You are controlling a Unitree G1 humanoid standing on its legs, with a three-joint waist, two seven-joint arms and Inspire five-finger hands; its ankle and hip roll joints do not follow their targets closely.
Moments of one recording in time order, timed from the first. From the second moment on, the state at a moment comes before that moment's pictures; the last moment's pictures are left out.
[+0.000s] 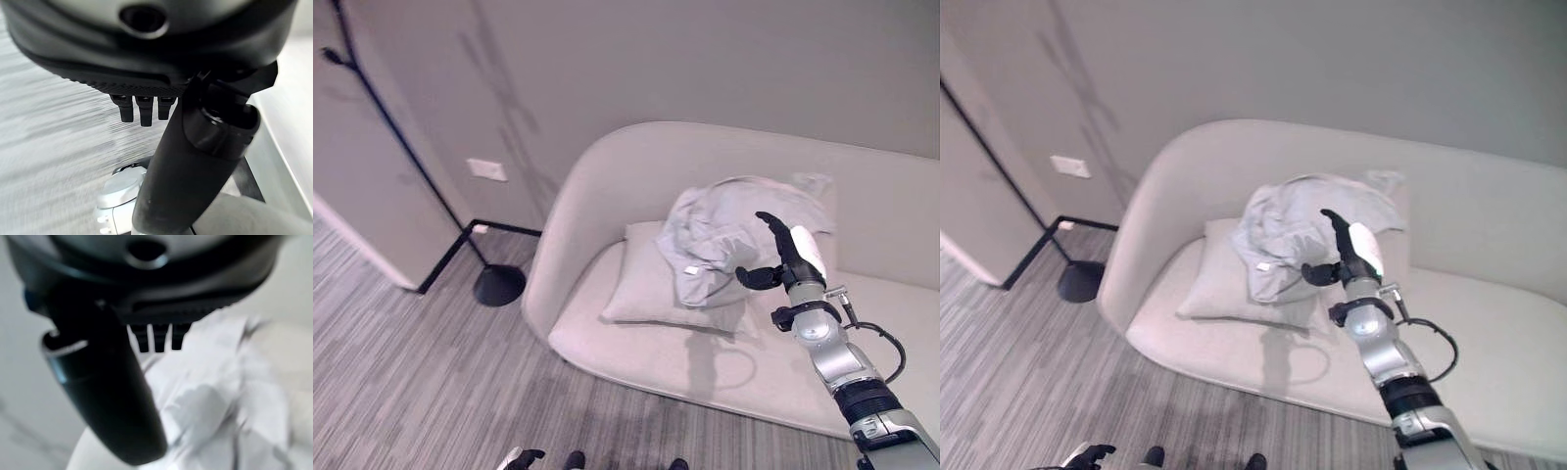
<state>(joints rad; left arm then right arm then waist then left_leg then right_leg) -0.01 0.26 -0.34 1.28 0.10 -0.08 0.10 -0.39 -0.60 0.24 0.49 -0.10 -0.07 -0.27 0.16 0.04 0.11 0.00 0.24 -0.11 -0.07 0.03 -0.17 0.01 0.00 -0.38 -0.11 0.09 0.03</state>
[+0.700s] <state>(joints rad) 0.03 0.26 -0.38 1.25 0.10 -0.08 0.16 -0.44 -0.62 0.11 0.54 -0.26 -0.01 -0.48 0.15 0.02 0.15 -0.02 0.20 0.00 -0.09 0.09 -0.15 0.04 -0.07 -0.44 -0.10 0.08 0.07</state>
